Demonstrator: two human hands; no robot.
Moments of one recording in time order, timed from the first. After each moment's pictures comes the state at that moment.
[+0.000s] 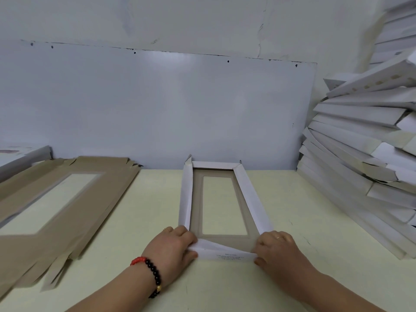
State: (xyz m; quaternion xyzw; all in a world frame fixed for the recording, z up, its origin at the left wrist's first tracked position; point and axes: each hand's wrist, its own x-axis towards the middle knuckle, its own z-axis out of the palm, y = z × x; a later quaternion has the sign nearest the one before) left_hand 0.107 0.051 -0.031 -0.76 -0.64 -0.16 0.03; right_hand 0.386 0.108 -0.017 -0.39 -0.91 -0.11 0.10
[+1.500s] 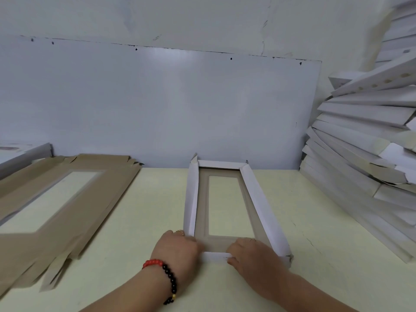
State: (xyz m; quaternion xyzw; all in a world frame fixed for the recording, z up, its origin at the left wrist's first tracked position) left_hand 0.134 0.054 -0.018 -0.73 -0.67 0.03 0.08; right_hand 0.334 0.115 -0.041 -0.31 -0.92 -0.18 0.13
